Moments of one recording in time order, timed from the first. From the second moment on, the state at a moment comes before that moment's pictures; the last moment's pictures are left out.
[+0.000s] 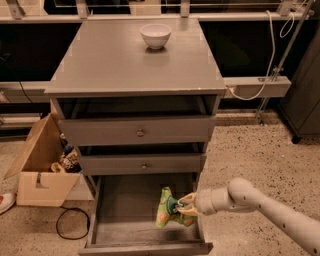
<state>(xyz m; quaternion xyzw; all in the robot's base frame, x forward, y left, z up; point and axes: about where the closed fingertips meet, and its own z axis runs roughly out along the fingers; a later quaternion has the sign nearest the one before) 0.520 -0.091 0.371 -0.59 0.66 0.31 0.36</state>
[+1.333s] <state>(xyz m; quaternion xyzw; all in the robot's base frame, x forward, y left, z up) 0.551 -0.155 0.655 -0.61 0.61 0.17 0.48</state>
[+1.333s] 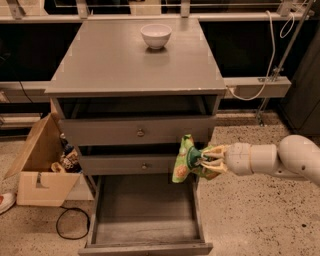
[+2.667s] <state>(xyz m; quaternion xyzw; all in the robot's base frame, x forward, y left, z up) 0.617 -0.137 0.898 -0.64 0.58 0.00 0.50</state>
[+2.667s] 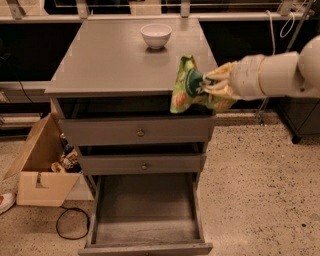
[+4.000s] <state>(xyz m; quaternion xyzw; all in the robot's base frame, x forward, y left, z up) 0.781 -0.097 0.946 -0.60 0.63 -0.01 0.49</state>
